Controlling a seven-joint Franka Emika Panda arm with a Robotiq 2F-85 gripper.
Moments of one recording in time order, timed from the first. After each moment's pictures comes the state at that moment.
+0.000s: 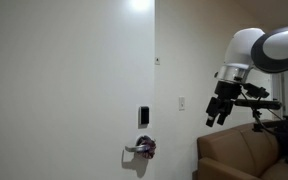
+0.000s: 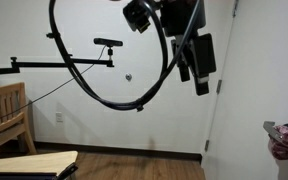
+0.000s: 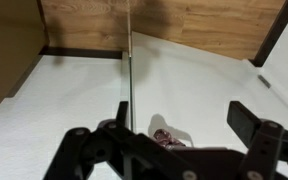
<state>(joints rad) -0.04 -0.53 0.07 -2.51 0.03 2.32 0.23</state>
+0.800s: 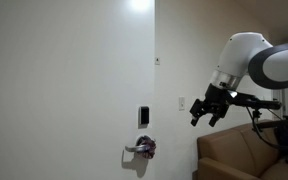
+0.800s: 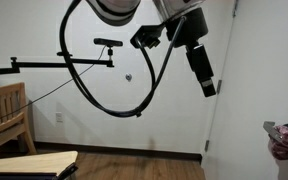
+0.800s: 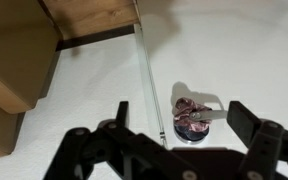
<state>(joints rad) -0.16 -0.46 0.24 -2.52 -0.10 2.53 0.70</state>
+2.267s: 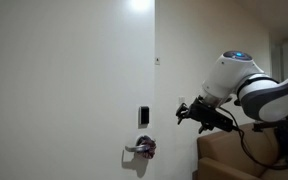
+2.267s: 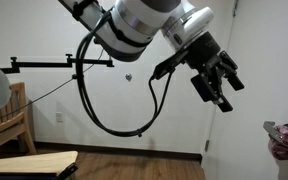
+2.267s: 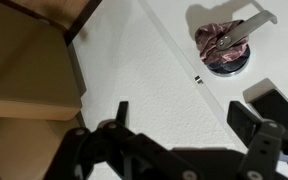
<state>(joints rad) -0.68 -0.34 0.72 -2.47 -0.59 2.78 1.77</state>
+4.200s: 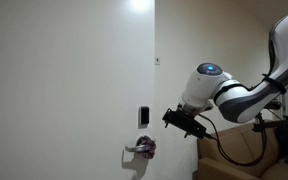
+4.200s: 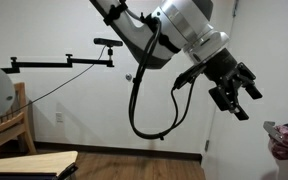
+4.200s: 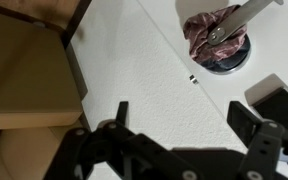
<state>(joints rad) -1.05 -0.04 1.14 -2.23 -1.03 2.60 2.22</state>
